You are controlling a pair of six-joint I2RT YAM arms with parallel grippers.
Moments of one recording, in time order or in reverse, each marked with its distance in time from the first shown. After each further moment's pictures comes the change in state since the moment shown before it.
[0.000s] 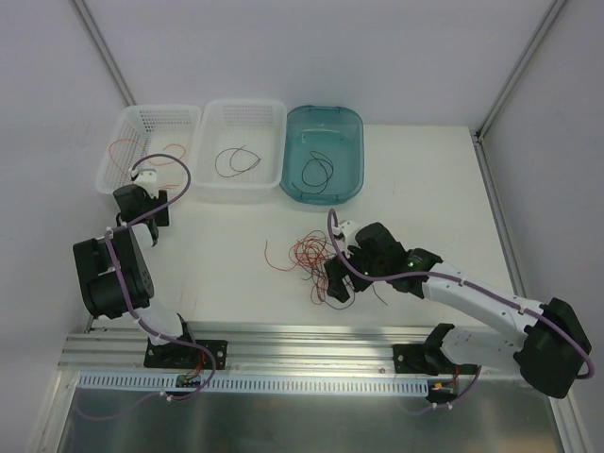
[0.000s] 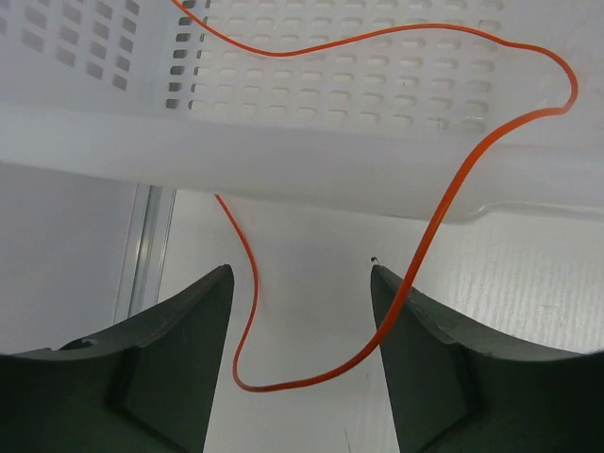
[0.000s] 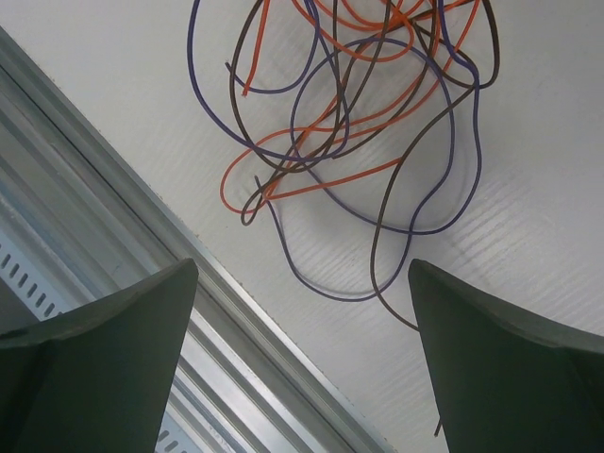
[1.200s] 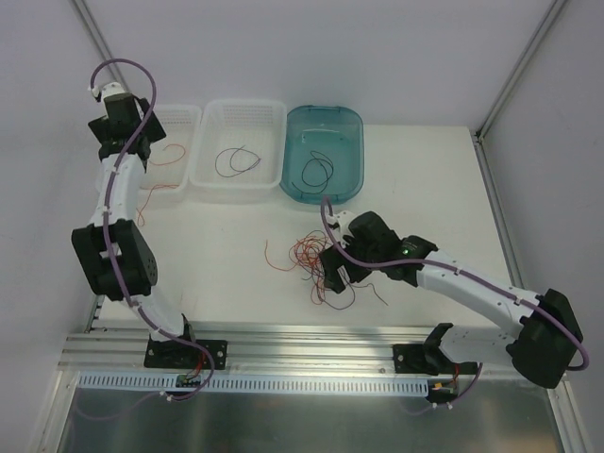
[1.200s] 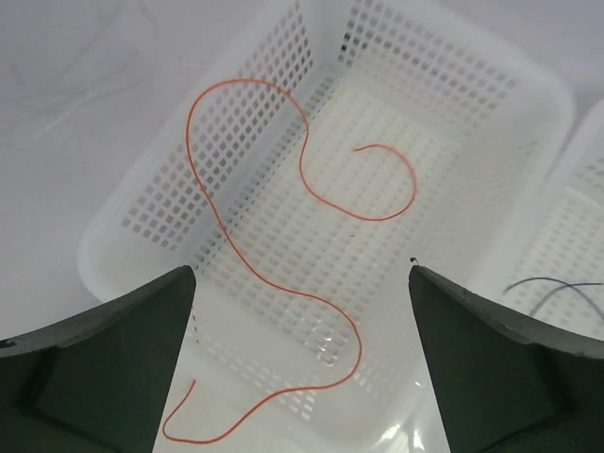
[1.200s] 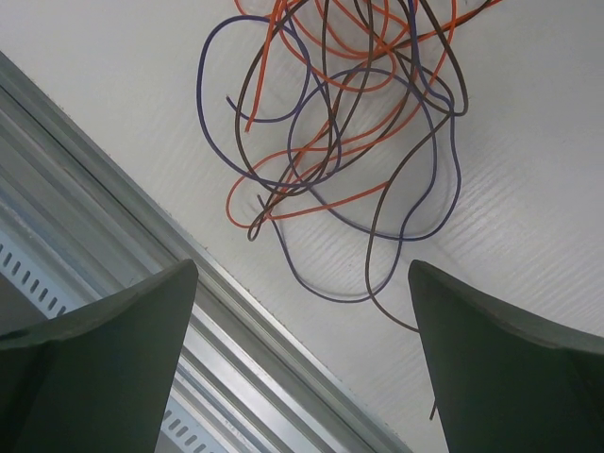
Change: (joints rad) left arm -0.170 0.212 0.908 -0.643 -0.366 -0.472; right arm 0.002 0.096 0.151 -0.109 0.035 0.017
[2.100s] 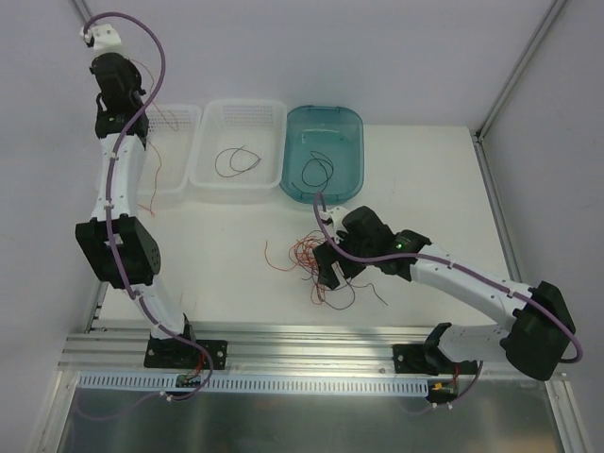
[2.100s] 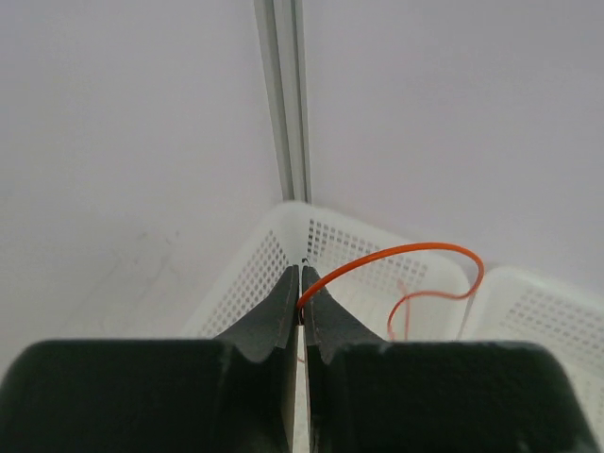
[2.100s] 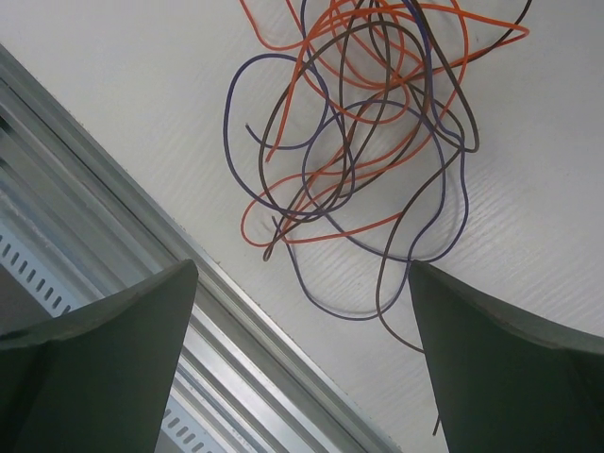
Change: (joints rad) left arm -0.046 0.000 0.293 0.193 -0.002 0.199; right arm 0.011 0.043 0.055 0.005 -0.007 -0.006
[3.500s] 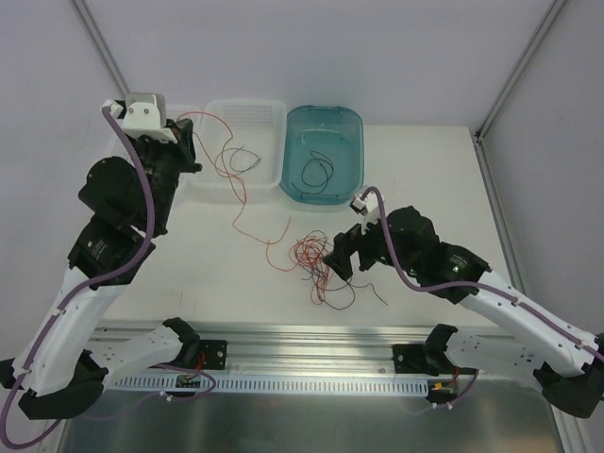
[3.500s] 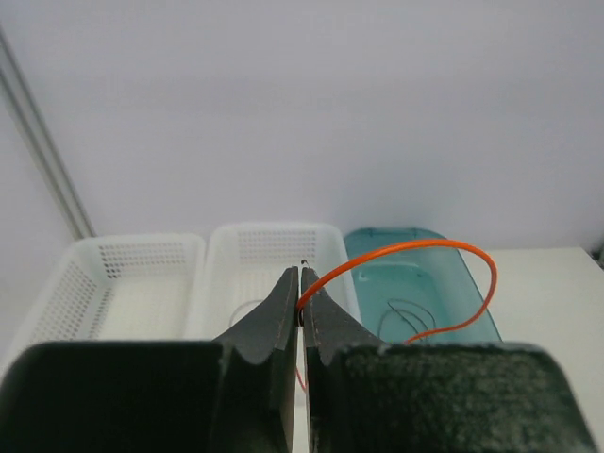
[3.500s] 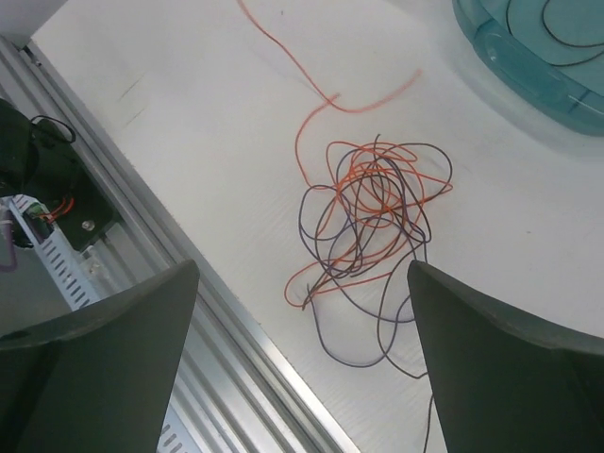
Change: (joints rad) left arm -0.829 -0.878 -0.476 -0.192 -0.214 0.020; right arm 0.062 -0.320 0.078 0.035 0.100 0.006
